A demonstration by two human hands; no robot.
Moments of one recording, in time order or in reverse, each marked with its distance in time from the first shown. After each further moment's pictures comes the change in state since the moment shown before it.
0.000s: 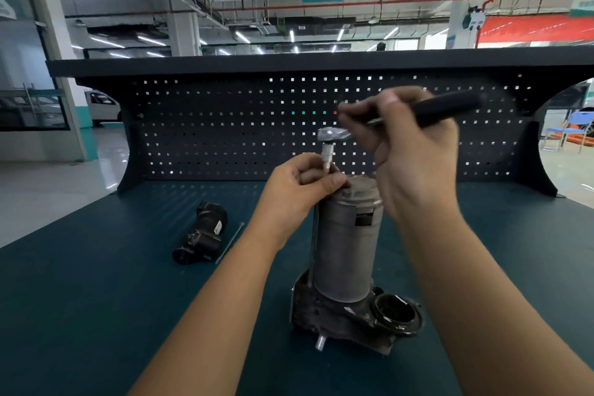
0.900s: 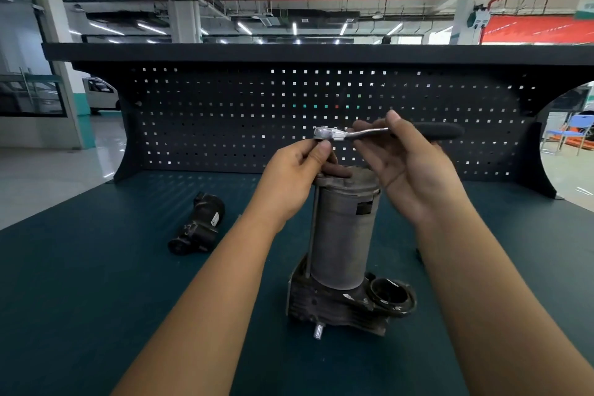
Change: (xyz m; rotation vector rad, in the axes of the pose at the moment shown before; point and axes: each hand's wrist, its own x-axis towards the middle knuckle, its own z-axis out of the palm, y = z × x) left_hand 0.011 0.003 0.000 0.244 0.049 -0.003; right_hand 0.006 0.010 -0.030 0.103 0.113 0.436
